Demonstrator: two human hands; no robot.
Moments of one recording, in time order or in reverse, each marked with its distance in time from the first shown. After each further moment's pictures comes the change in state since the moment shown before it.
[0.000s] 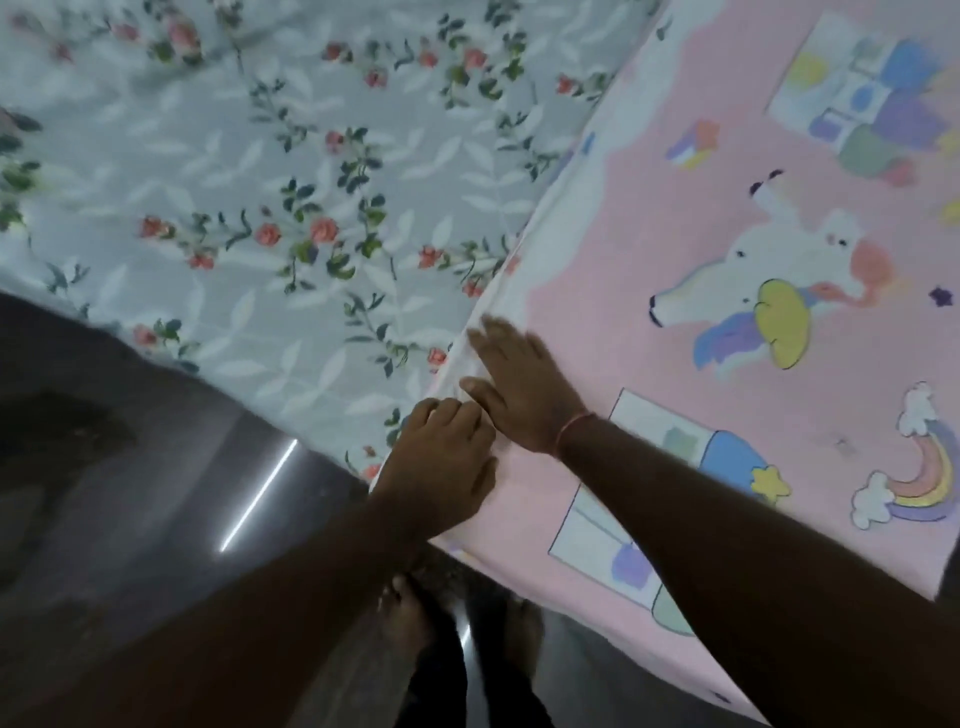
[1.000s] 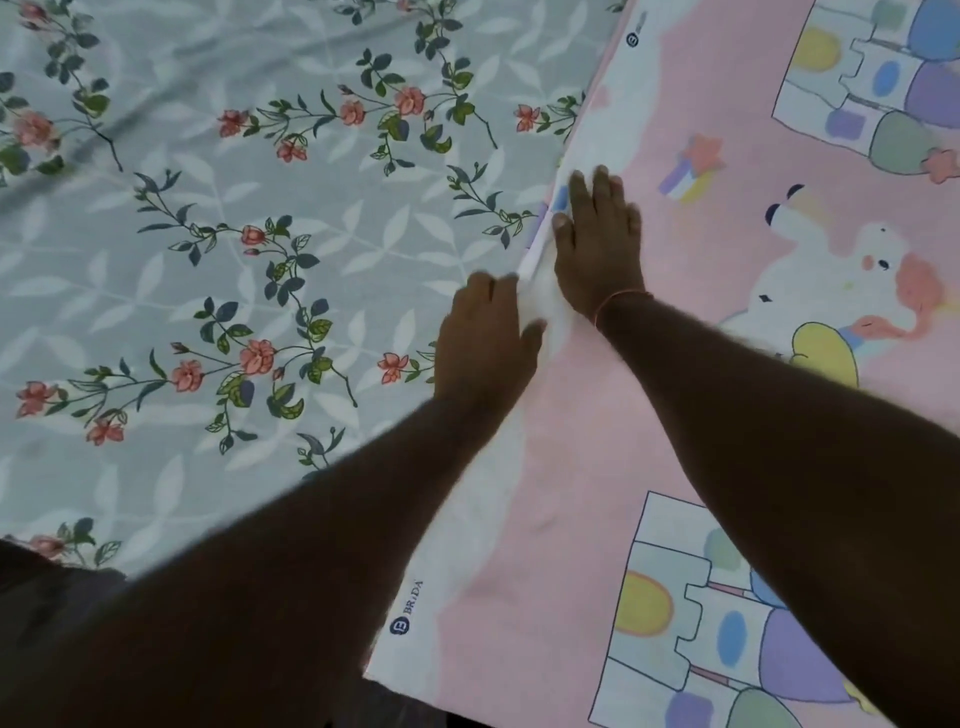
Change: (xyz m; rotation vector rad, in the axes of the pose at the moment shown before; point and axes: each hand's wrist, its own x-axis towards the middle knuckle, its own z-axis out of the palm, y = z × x) left_hand 0.221 -0.055 -0.010 -0.336 0.106 -0.439; right_hand 0.170 0.141 -0.083 -0.003 0.411 0.496
